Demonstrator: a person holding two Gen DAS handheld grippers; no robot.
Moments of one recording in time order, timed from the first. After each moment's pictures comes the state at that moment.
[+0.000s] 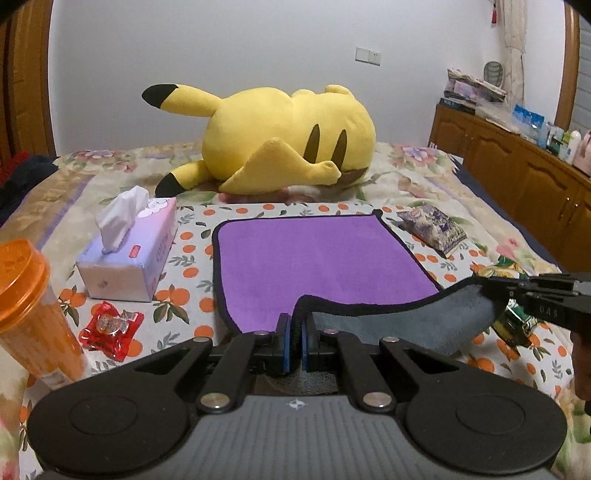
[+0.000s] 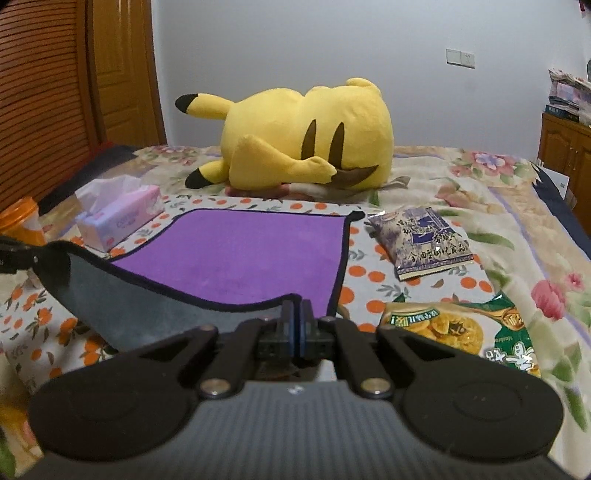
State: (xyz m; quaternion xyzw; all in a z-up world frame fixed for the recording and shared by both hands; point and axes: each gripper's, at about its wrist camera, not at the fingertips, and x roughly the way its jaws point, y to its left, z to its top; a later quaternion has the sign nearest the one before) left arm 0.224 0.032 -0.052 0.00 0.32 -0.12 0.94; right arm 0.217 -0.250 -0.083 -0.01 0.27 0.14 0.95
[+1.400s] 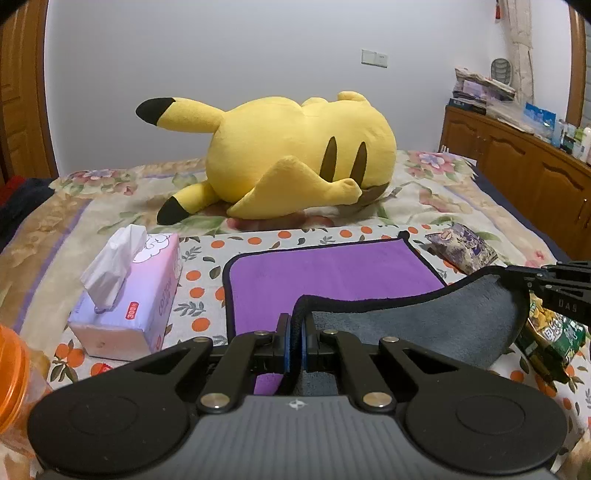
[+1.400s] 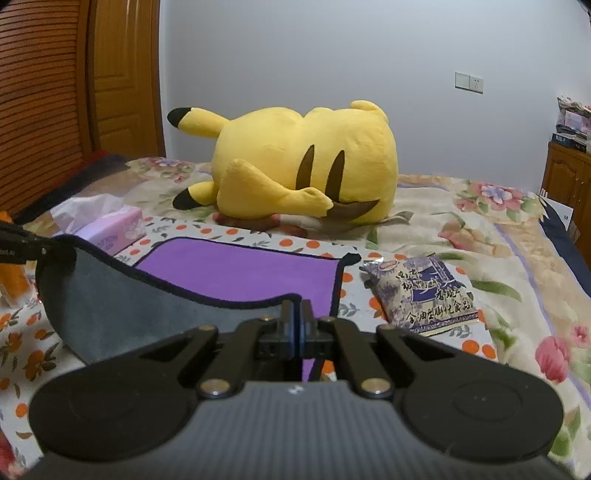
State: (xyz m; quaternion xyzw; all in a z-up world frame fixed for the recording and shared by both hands) left arm 0.291 0.034 -0.051 0.02 0.31 -0.11 0.94; right arm 0.267 -0.247 -0.074 -0.03 0.24 0.14 0.96
